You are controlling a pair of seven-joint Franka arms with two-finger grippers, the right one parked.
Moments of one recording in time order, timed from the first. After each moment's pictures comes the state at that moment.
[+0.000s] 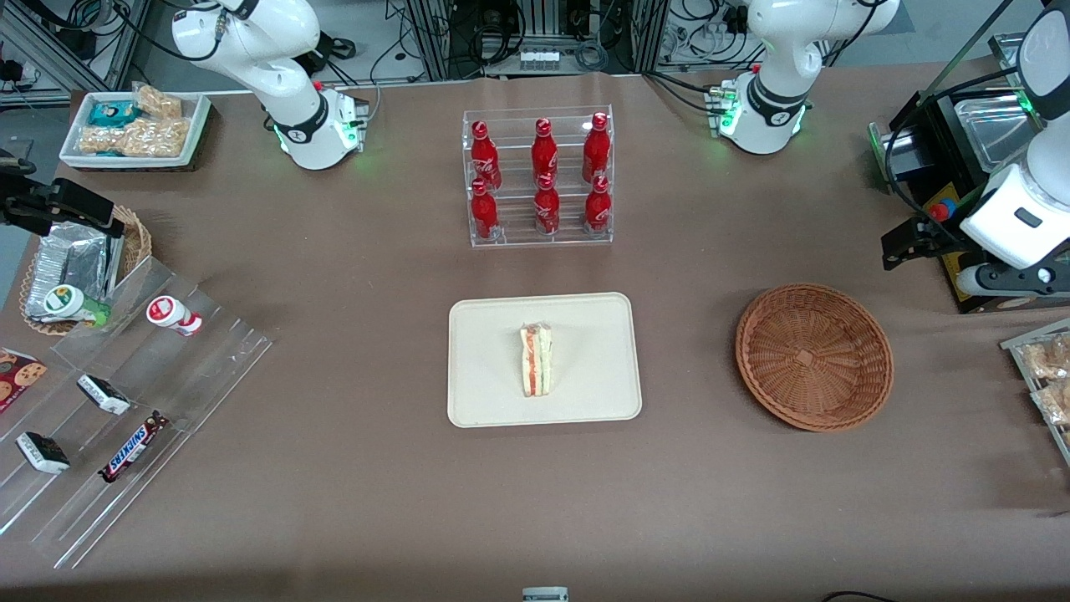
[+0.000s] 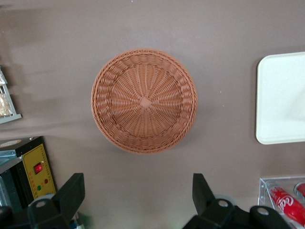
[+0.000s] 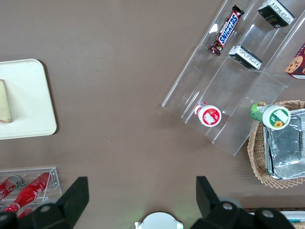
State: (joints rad) arm 0.04 0.04 -0.10 -1.59 0.03 1.57 0.00
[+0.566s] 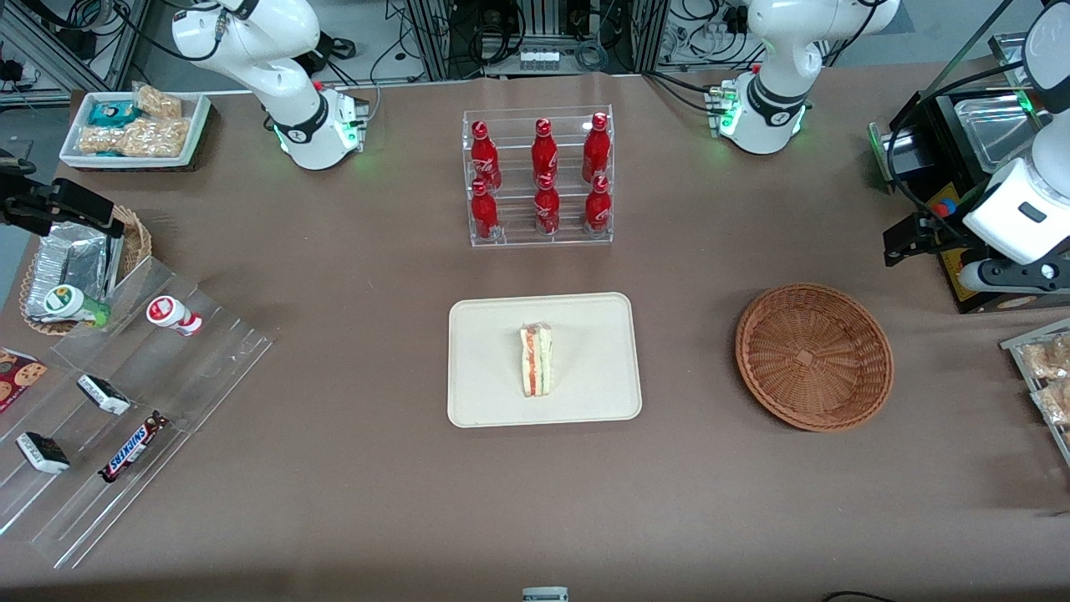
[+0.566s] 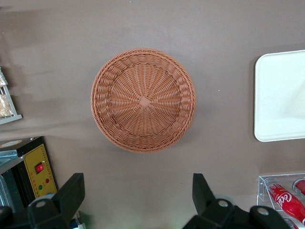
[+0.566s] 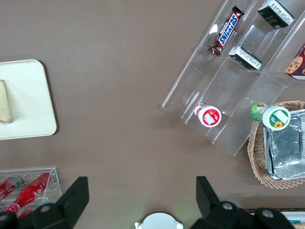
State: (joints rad) arm 0.04 0.04 -0.11 -1.58 0.03 1.56 0.00
